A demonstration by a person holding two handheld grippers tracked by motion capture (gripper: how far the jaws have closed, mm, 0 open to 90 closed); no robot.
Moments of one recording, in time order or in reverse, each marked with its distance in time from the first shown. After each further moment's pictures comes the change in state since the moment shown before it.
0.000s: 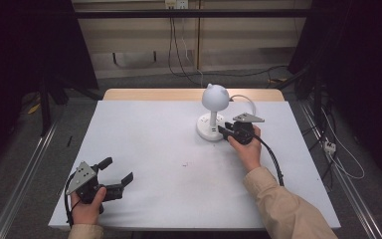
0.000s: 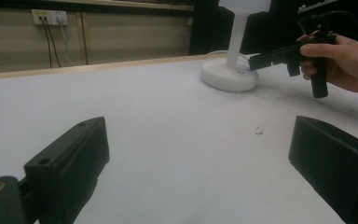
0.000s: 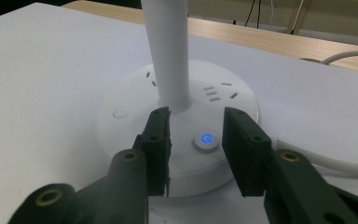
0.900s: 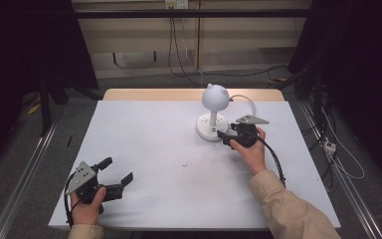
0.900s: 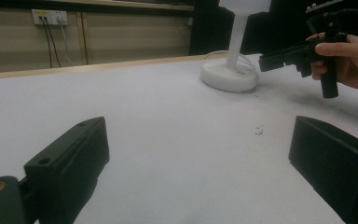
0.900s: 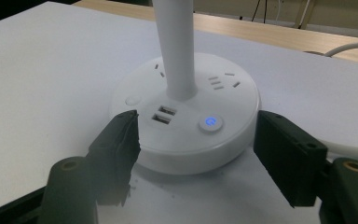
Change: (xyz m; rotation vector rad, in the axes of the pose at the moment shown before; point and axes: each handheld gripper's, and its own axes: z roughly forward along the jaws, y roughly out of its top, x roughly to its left) left arm 0.000 0.000 0.000 -0.002 0.000 0.000; right arm 0.000 -0.003 -0.015 0.015 0.024 0.005
